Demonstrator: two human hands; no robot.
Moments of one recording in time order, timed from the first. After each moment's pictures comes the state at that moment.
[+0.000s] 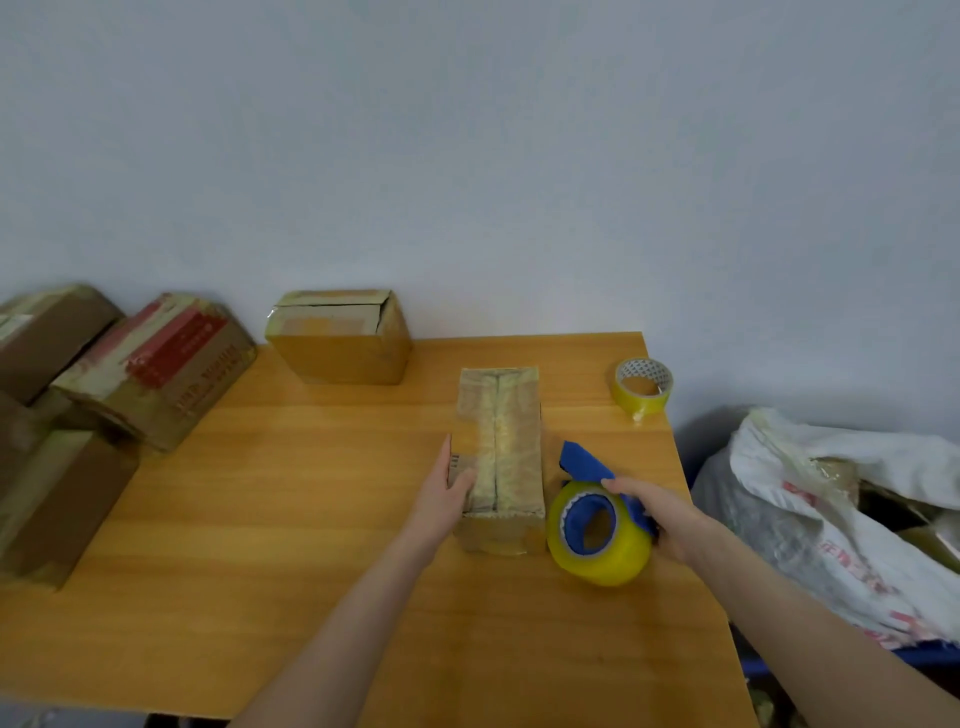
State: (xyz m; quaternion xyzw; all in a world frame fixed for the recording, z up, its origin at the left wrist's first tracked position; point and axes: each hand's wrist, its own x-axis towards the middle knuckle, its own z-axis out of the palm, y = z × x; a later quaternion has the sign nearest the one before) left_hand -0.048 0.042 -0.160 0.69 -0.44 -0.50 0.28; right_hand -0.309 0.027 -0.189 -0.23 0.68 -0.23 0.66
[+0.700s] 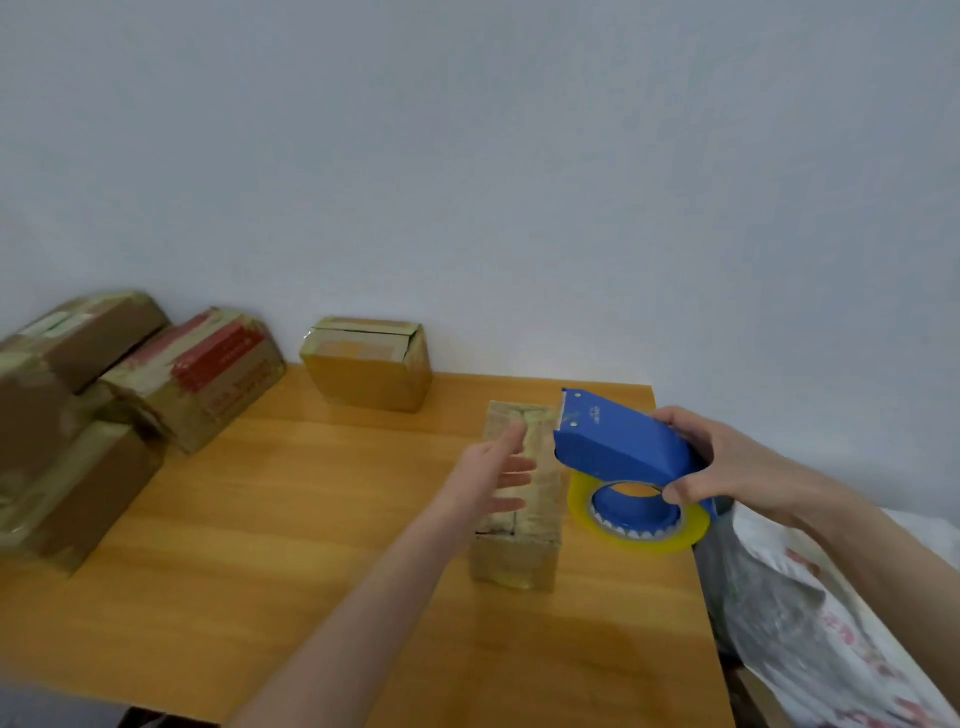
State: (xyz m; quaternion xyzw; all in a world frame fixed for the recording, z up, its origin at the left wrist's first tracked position) left_hand -0.086 0.043 -0.067 0.59 -0.38 -0.61 0.37; right_hand -0.348 0.019 -0.030 -0.66 0.46 -0.20 0.56
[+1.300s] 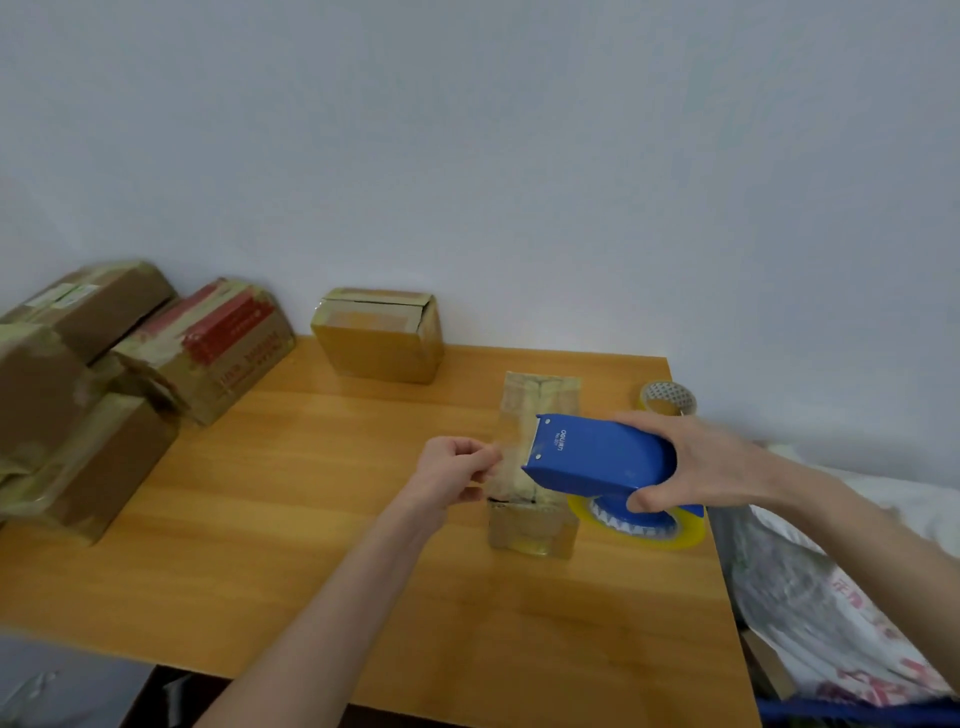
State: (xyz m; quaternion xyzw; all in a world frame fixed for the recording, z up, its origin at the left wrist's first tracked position) left_hand -0.029 0.059 -0.094 0.65 -0.38 -0.54 0.37; right_hand -0.299 0.032 -0.033 -0.81 0.46 -0.05 0.35
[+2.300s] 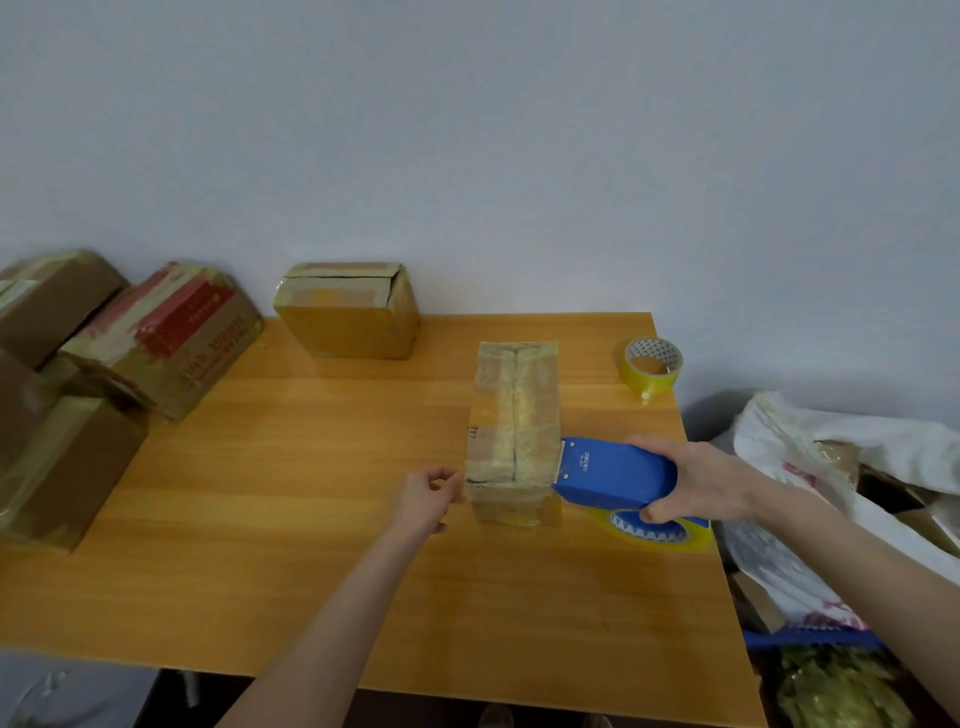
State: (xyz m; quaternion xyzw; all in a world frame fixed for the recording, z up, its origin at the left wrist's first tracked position) left_hand -0.017 0.064 -0.182 0.76 -0.43 -0.44 0.22; right_hand -0.333 0.038 -0.117 -0.73 0.56 0.02 0.39
